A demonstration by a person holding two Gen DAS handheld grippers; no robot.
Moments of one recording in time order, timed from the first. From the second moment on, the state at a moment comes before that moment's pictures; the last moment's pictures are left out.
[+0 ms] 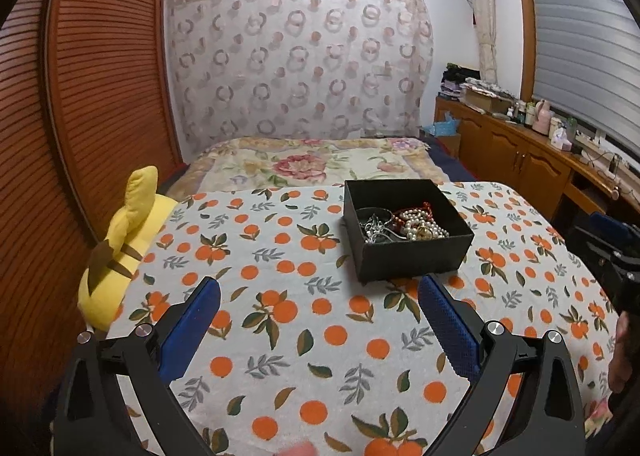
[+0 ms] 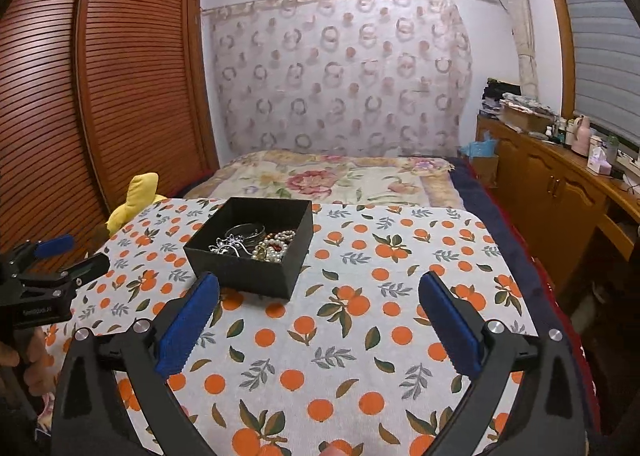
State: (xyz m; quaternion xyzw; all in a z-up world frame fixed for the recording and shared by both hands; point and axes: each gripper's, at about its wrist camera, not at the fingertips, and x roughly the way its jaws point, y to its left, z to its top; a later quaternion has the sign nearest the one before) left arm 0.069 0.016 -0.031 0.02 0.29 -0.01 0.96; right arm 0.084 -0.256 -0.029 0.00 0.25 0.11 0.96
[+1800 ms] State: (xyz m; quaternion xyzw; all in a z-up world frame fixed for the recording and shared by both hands) left arm 0.058 0.013 -0.022 0.01 0.28 -0.01 0.96; right arm 0.080 -0.254 -0.033 0.00 0.25 0.11 0.96
